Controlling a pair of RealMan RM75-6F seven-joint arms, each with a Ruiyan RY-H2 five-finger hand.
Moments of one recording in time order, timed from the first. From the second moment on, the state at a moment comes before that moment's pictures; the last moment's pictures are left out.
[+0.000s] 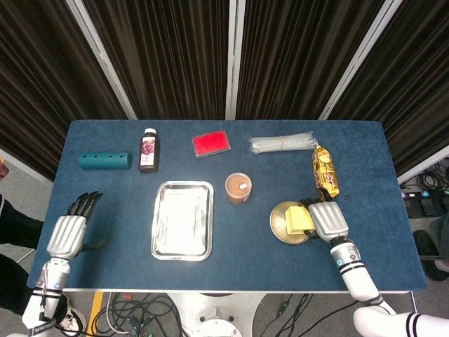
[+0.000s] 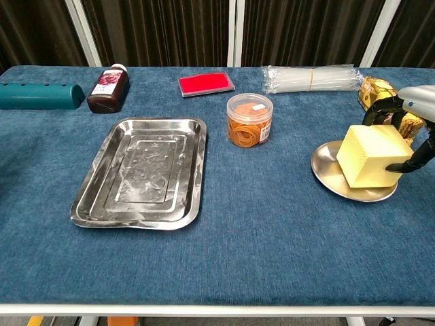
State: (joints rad) left arm -0.24 -1.36 -0.04 -1.52 1.43 1.37 0.00; right arm 0.54 -1.37 0.06 -1.65 -1.10 1.12 -0.41
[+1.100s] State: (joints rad) left arm -0.70 -1.50 -0.23 -1.41 1.47 0.95 -0.09; right arm 0.23 -1.06 0.14 -1.77 -1.24 1.49 0.06
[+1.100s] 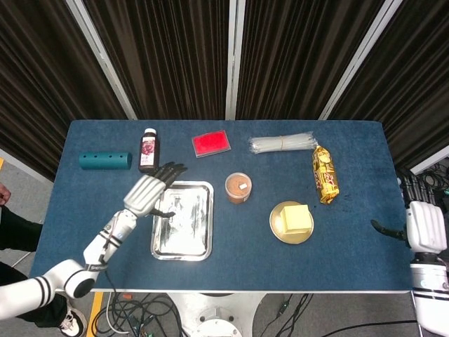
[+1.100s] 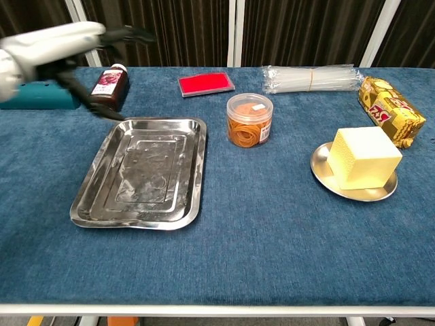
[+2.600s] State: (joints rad) left arm -1.25 -1.94 -0.17 -0.67 1.52 0.65 -0.39; right arm 0.18 -1.09 0.21 -1.65 -1.23 1.40 0.17
